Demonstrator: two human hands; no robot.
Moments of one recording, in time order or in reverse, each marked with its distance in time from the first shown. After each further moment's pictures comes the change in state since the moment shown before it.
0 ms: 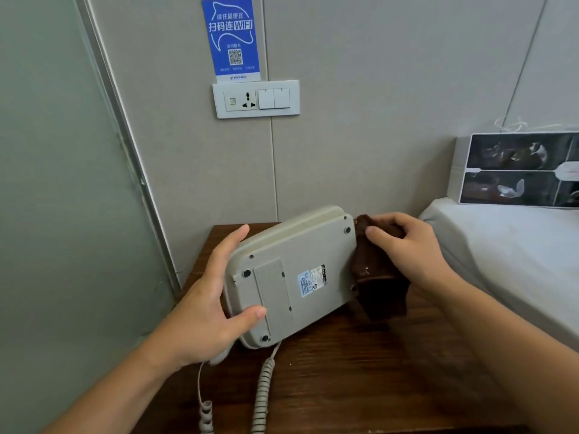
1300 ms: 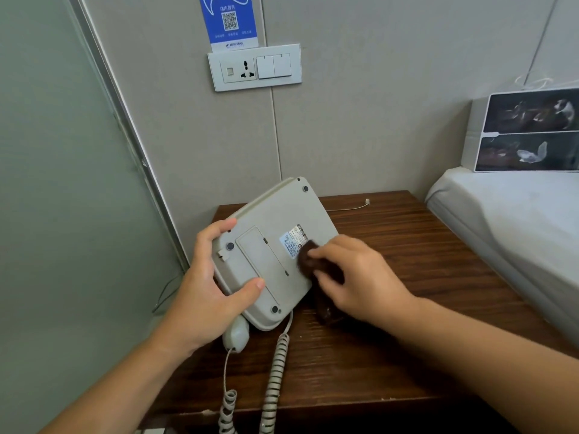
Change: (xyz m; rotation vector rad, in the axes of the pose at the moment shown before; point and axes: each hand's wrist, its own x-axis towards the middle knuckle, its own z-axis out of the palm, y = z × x) left_hand -0.010 -0.022 0.015 -0.184 0.230 -0.039; right_hand -0.073 0.017 0.063 -0.483 -0.339 -0.571
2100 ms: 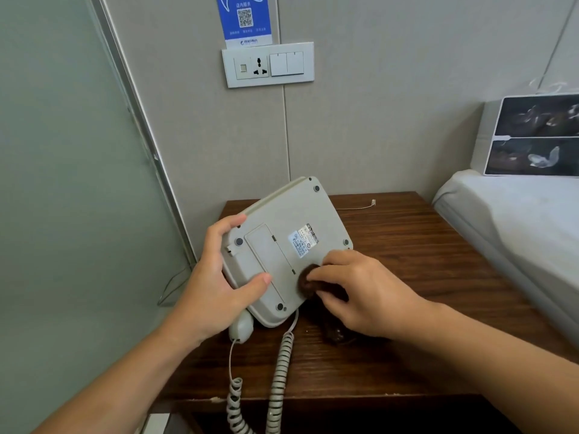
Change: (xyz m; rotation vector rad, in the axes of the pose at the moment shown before) left_hand -0.001 -0.004 -0.005 0.014 -0.018 0.005; right_hand -0.005 -0.018 -0.012 -0.034 -0.267 -0.143
